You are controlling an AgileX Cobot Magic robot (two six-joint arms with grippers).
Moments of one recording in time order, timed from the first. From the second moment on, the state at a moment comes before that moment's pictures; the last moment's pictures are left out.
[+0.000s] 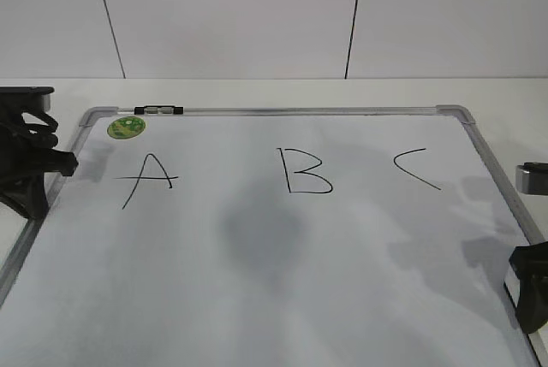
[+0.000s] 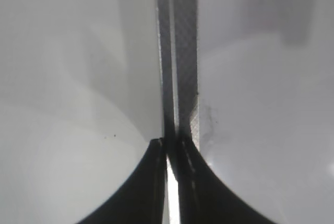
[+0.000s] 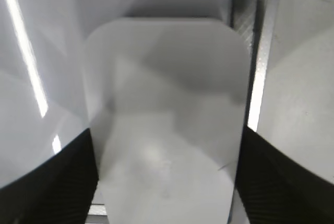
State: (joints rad) left arm -0.10 1.93 -1.21 -0.04 0.86 -0.05; right arm 0.05 1.55 -0.79 0.08 0.99 0.02
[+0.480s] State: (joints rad) left arm -0.10 1.93 -1.21 -0.04 0.86 -0.05; right arm 0.05 1.55 -0.79 0.08 0.99 0.02
